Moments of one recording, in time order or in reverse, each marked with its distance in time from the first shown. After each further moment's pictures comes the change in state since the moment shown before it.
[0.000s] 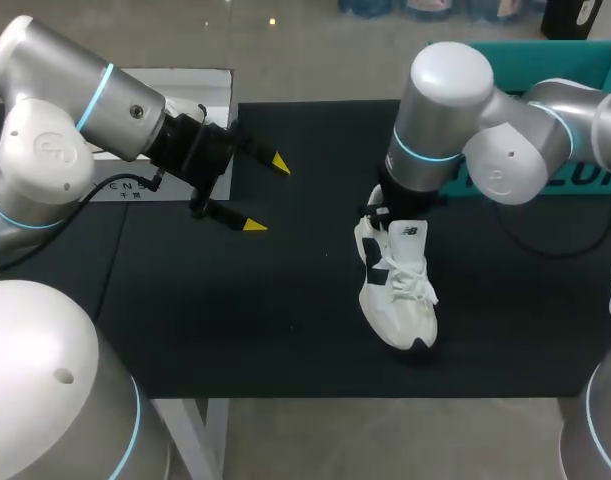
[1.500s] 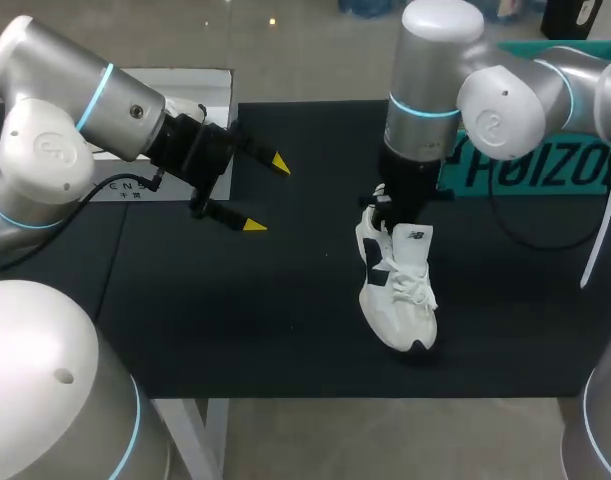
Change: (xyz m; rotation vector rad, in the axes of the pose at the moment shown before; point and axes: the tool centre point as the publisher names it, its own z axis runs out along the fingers) left arm 0.000 0.000 0.000 0.000 0.000 0.000; right arm 0.009 -0.036 -0.044 0.258 0.017 0.049
